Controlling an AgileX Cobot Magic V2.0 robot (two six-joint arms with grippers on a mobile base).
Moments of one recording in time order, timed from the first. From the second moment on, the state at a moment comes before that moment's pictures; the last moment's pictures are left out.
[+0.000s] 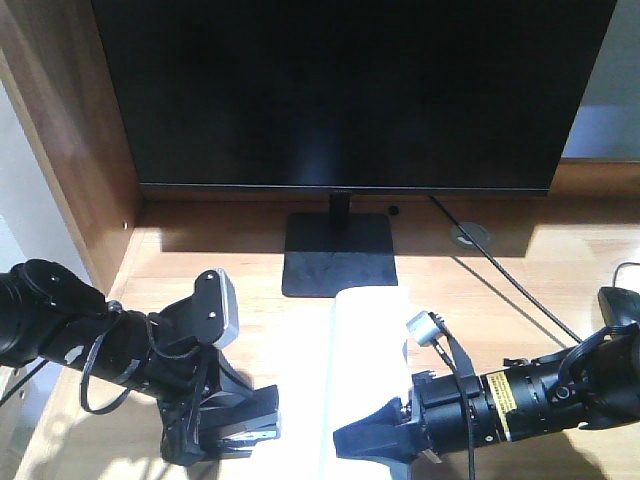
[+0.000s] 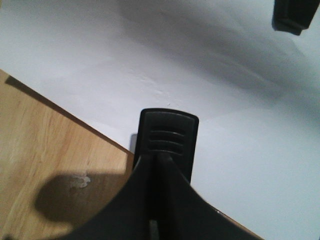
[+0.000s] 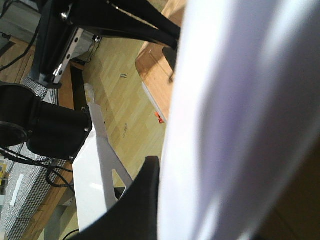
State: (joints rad) left arm -0.34 1.68 -0.79 -1.10 0.72 1.83; right arm 0.21 1.84 -0.55 -1.55 -1.15 1.45
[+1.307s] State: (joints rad) left arm -0.34 1.68 -0.79 -1.10 0.72 1.83; right arm 0.21 1.84 -0.55 -1.50 -1.15 1.53
